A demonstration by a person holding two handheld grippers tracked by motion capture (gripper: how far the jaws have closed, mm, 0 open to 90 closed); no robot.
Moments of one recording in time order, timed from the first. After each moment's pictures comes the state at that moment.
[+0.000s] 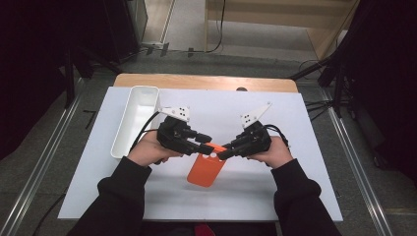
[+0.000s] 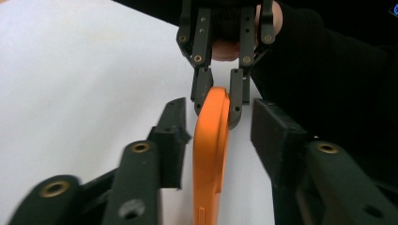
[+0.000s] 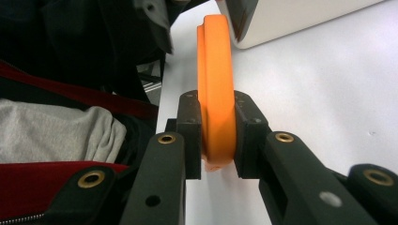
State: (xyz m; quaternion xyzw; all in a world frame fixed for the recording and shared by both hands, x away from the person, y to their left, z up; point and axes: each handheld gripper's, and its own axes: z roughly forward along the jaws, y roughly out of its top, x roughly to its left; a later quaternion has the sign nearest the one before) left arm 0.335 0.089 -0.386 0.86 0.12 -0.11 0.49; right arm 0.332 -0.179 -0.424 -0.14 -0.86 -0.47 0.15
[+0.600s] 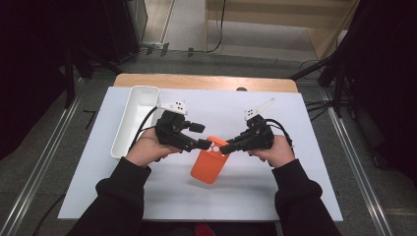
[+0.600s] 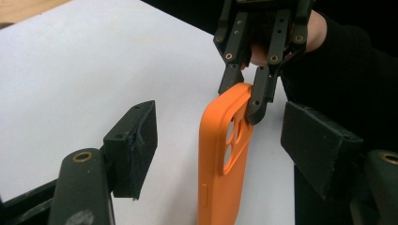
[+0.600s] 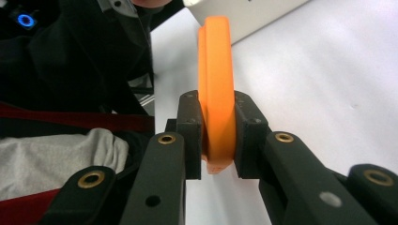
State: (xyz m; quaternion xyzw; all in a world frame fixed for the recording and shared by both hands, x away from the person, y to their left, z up) left arm 0.342 0.093 -0.383 0.85 0.18 -0.07 0.48; right arm 0.337 -0.187 -0.418 -0.23 -0.84 -0.46 0.17
